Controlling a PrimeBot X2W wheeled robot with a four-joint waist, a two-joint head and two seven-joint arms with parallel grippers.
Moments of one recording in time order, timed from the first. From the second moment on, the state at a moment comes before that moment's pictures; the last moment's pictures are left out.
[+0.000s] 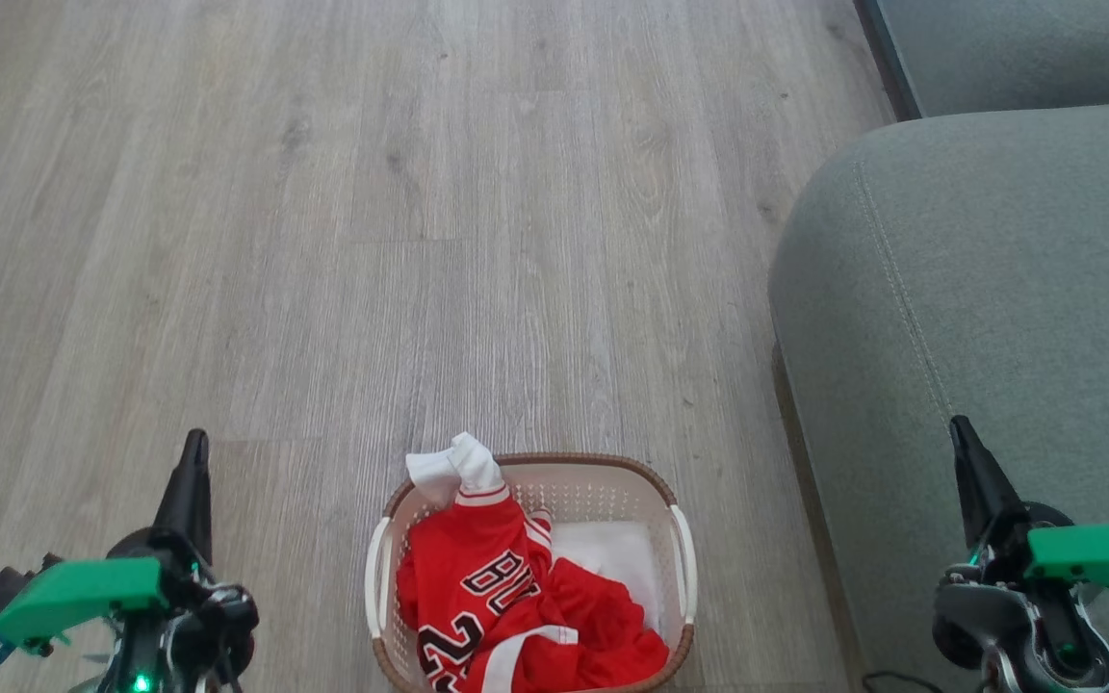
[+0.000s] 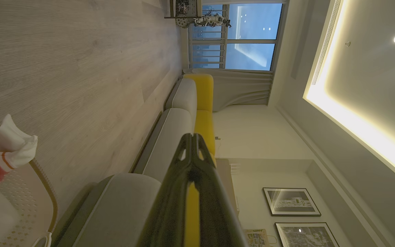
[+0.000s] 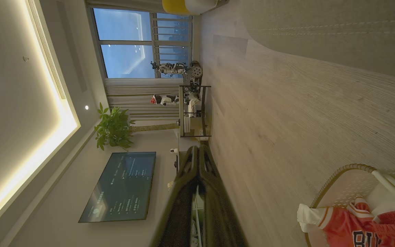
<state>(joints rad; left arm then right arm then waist) -0.06 0.04 0.08 0.27 -1.61 -0.12 0.11 -0.06 -0.04 -0.13 0.28 1.60 0.13 0.11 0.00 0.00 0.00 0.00</state>
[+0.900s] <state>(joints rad) 0.00 0.03 0.07 0.35 -1.61 -0.12 0.10 0.00 -0.03 -0.12 0.37 1.60 0.13 0.11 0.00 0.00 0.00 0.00</state>
